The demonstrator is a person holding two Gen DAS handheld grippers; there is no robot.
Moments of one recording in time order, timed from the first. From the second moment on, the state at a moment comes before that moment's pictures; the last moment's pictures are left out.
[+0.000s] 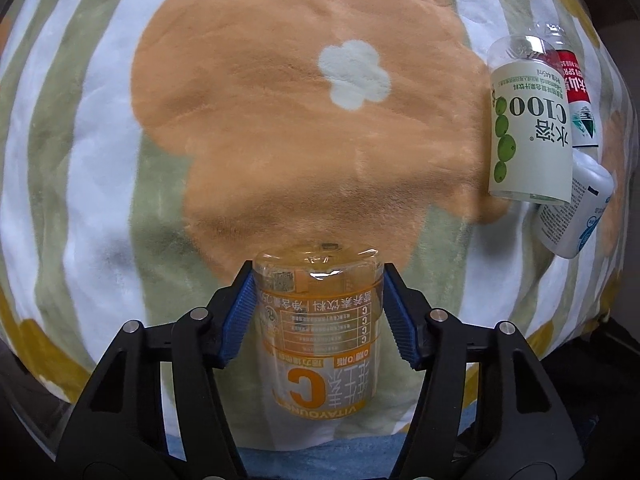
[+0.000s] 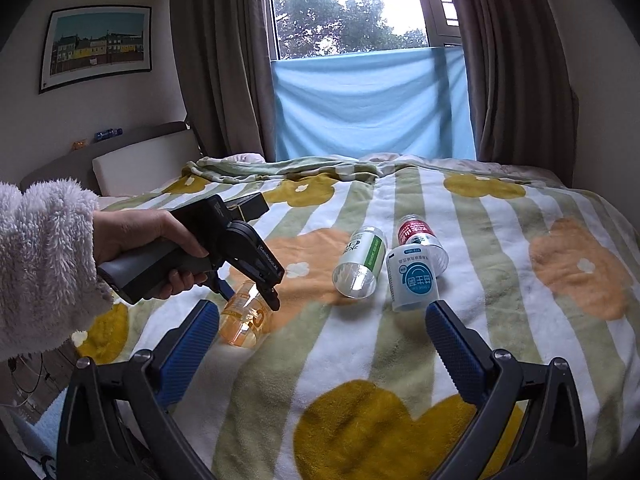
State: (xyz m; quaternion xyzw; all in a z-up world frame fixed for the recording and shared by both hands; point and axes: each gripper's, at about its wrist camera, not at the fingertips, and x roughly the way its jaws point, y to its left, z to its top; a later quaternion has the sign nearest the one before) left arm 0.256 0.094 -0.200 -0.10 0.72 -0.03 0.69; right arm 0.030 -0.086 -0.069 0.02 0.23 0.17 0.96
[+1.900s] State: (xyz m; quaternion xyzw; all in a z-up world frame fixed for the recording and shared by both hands) left arm 0.131 0.114 -0.133 0.04 0.37 -0.11 0.92; right arm 0.050 -0.044 -0.087 0.04 0.29 0.19 0.94
